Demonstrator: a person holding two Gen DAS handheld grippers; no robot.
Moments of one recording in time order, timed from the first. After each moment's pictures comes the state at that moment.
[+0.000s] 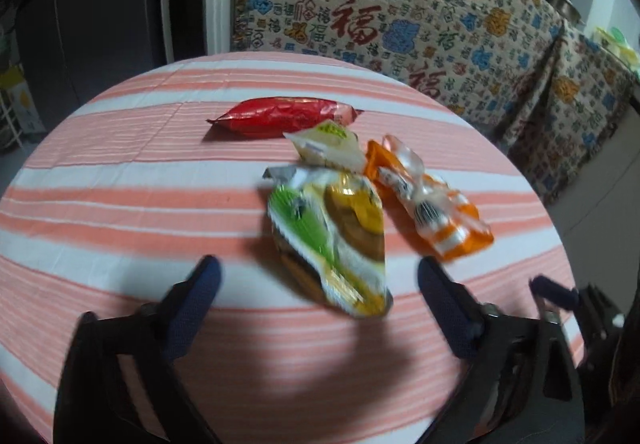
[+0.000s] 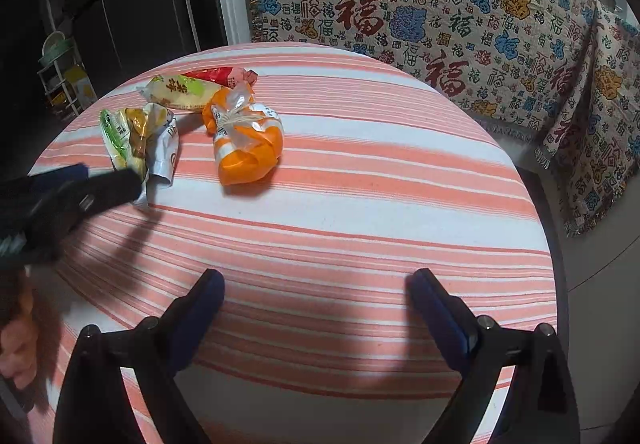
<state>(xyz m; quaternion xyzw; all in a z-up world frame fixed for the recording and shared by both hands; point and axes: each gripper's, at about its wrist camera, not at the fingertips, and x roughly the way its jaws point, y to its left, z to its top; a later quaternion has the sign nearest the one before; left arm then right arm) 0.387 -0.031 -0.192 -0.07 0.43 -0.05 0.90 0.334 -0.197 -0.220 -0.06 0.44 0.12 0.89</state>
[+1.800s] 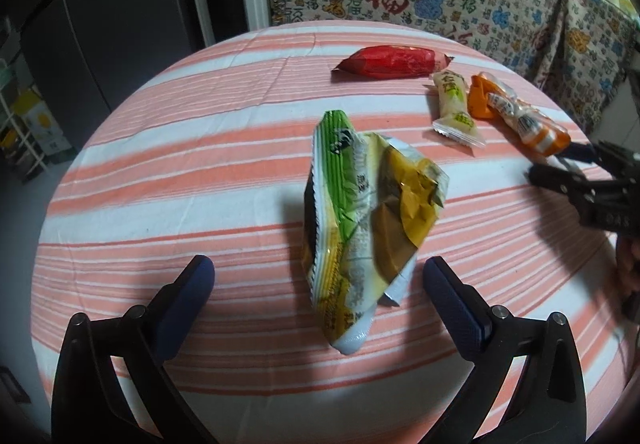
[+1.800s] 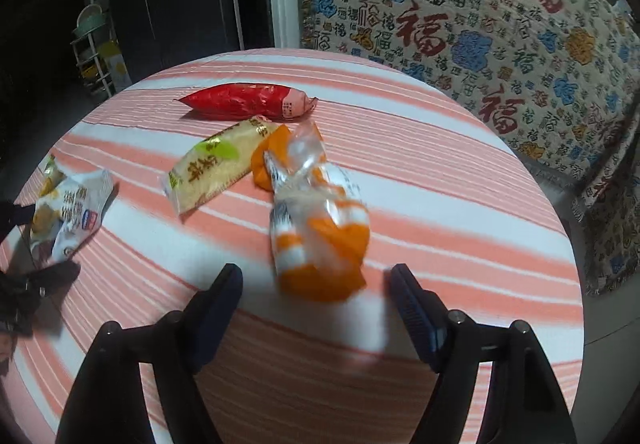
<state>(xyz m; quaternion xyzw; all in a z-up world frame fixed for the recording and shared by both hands) 0.324 0.061 -0.210 0.01 0.45 -0.01 0.89 0.373 -0.149 -0.217 -0.10 0.42 0.19 0.88</state>
